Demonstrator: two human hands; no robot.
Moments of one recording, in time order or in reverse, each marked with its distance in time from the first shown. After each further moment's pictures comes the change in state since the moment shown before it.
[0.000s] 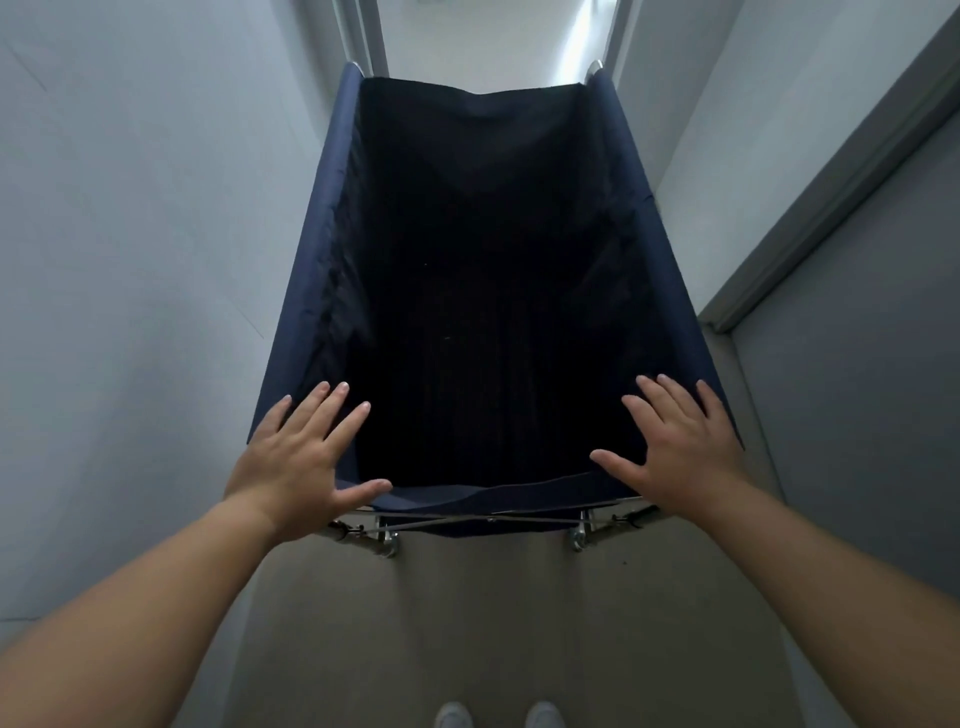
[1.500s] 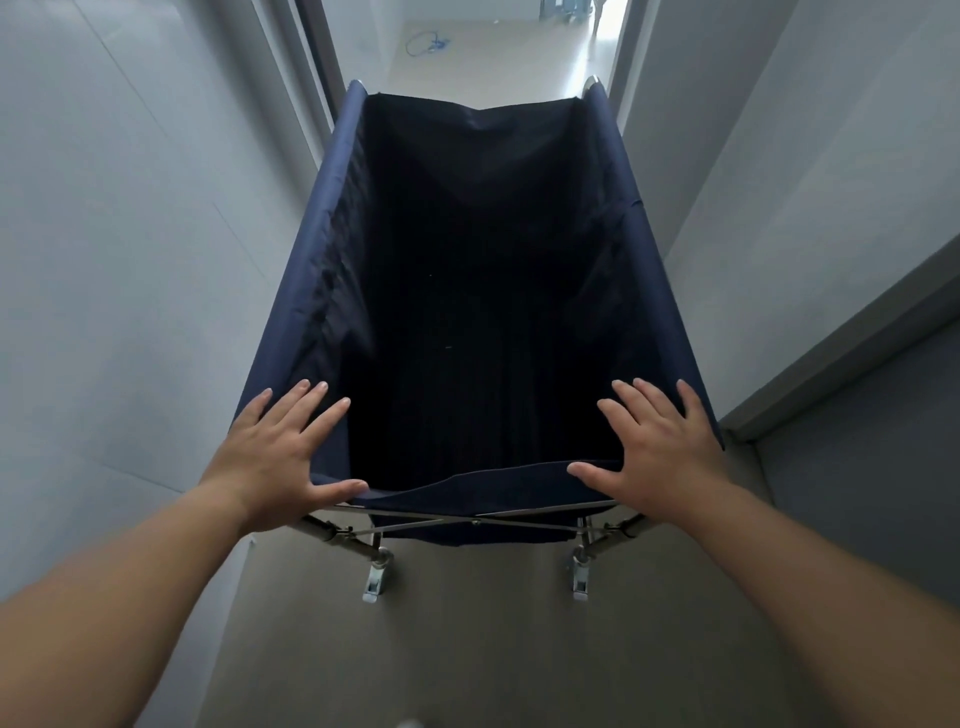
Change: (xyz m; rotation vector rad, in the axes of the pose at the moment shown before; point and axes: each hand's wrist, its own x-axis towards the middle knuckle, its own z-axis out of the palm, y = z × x) left_hand 0.383 -0.074 -0.029 0.006 0.025 -0.003; right_hand 0.360 0.128 0.005 -0.003 -0.070 -0.040
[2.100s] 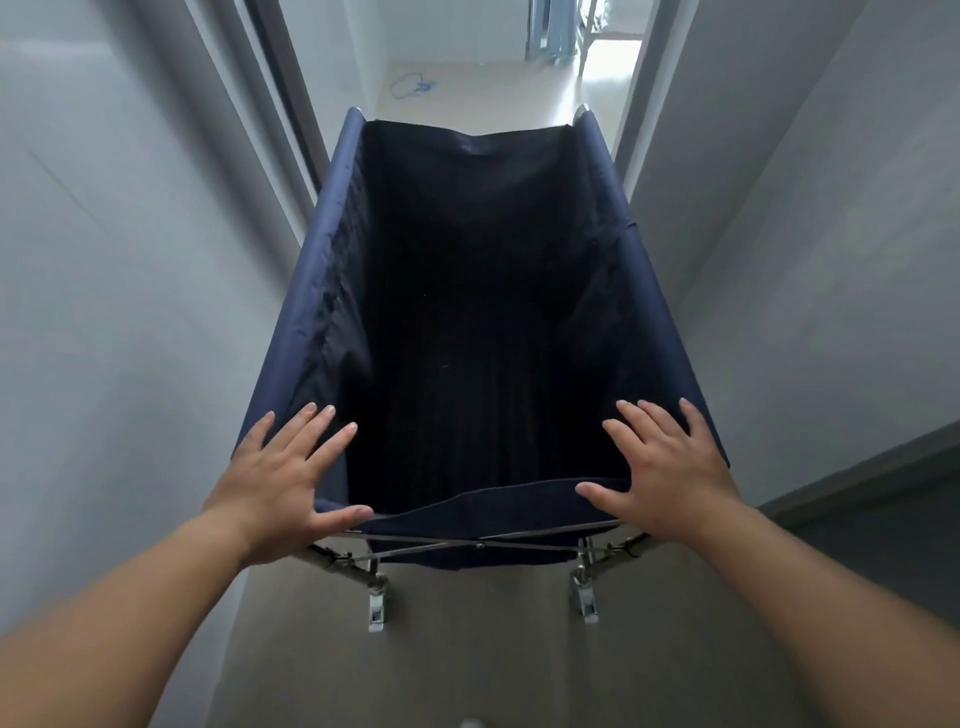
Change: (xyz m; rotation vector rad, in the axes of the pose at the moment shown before) left_hand 0.212 -0.086 -0.009 0.003 -0.032 0.036; right_hand 0.219 0.037 -0.019 -0.015 -0.003 0.024
